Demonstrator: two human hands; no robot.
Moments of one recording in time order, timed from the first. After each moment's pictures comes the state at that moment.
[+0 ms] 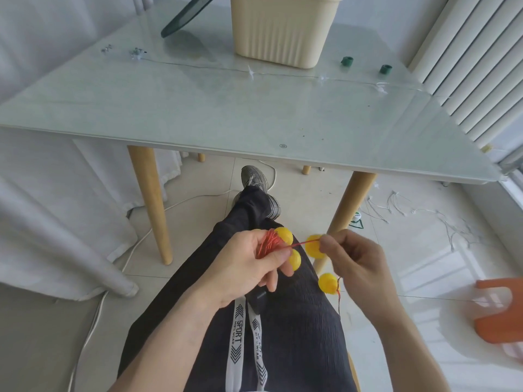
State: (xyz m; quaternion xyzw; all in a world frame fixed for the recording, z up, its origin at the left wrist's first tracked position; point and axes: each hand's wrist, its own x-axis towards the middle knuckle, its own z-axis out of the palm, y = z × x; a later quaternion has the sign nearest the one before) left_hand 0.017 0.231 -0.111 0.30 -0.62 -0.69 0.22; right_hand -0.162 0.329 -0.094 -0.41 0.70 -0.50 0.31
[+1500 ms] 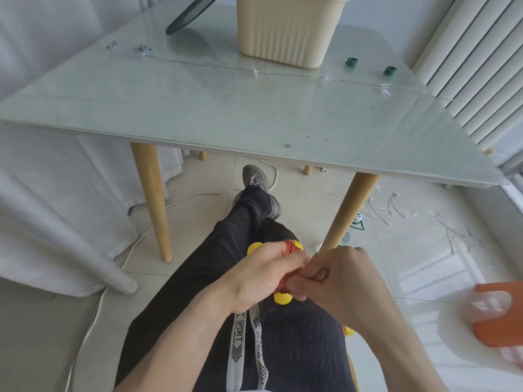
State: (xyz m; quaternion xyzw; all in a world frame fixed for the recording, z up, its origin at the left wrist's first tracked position) left_hand 0.004 0.244 -0.107 0.26 -0.57 -0.77 0.12; right_hand -0.131 0.331 -0.064 -0.54 0.78 -0.19 0.24
